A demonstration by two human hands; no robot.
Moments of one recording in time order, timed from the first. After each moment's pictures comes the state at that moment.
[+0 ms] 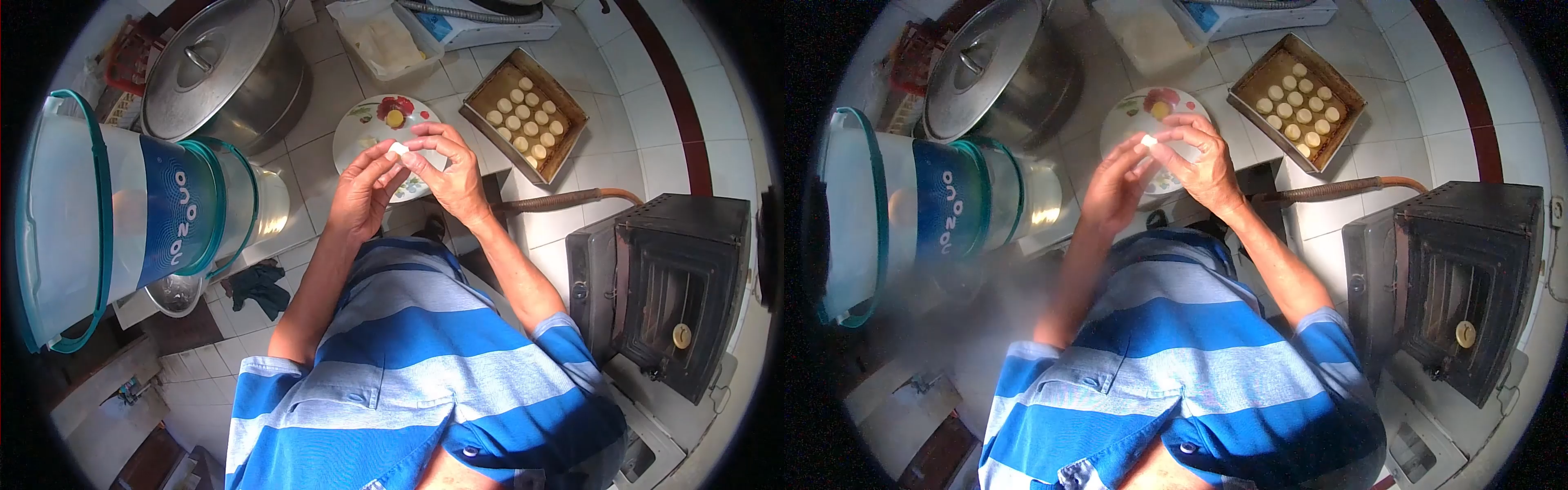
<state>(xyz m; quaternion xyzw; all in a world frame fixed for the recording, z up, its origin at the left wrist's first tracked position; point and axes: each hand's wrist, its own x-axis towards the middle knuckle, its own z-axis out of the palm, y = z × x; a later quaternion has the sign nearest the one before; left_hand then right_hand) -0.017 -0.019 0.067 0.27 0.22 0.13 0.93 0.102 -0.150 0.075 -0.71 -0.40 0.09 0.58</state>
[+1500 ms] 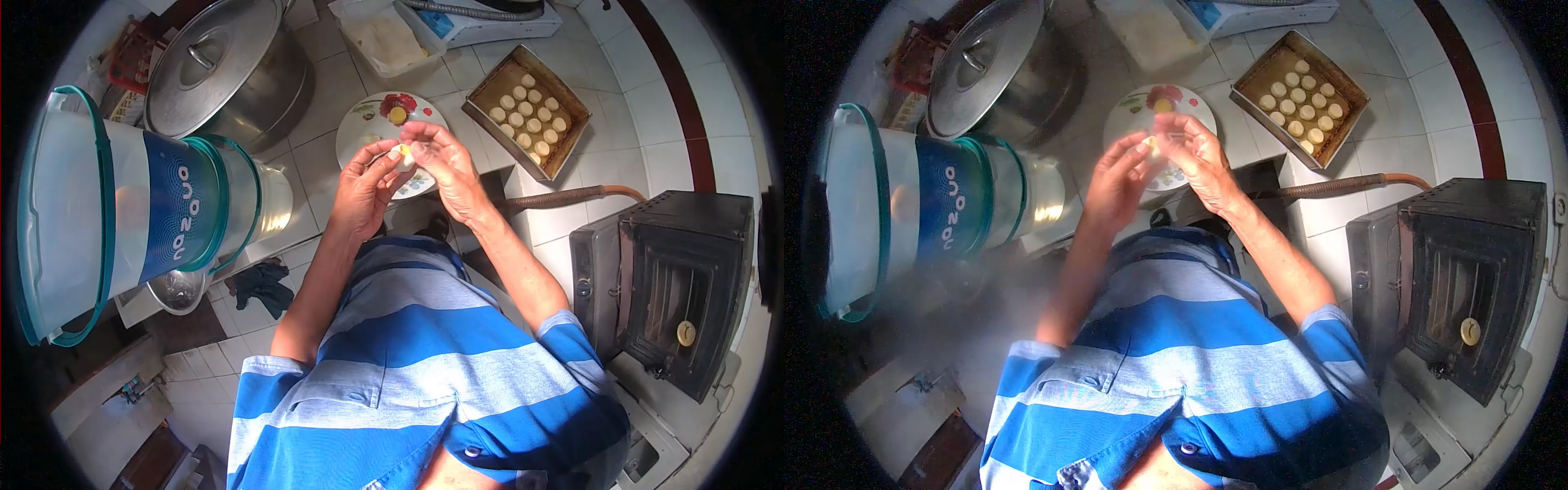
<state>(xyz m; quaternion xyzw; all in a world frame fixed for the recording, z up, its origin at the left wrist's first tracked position) -0.022 -0.021 0.066 0.30 0.18 0.14 0.92 0.093 -0.150 0.076 -0.50 -0.19 0.41 0.74</state>
